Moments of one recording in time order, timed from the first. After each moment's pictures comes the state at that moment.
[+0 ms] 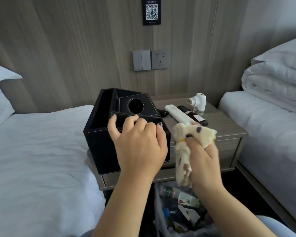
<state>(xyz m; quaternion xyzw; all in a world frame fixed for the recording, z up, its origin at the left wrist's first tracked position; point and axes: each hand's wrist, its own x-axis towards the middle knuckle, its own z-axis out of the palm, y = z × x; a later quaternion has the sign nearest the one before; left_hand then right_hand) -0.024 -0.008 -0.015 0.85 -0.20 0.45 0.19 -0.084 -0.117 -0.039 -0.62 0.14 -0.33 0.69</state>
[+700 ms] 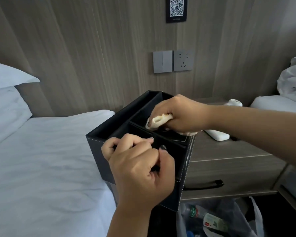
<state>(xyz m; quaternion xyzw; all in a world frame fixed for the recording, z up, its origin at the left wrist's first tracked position) 0.019 0.037 -0.029 0.71 -0.28 0.58 0.29 0.081 -0.132 0.050 -0.93 -0.30 -0.09 0.20</state>
